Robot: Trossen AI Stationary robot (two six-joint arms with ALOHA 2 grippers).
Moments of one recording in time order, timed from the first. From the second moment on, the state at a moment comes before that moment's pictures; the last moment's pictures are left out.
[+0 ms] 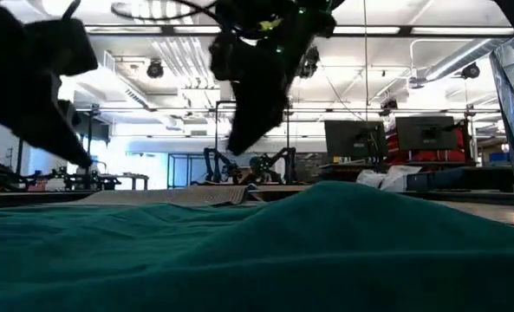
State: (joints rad) left arm -0.64 1.27 0.54 -0.20 -0.53 -0.89; right arm 0.01 2.05 1.62 -0.58 -0.04 0.04
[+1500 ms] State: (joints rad) left arm -0.90 1.77 1.40 -0.84 -0.40 -0.98; right arm 0.44 1.95 1.69 -0.82 -0.08 0.08
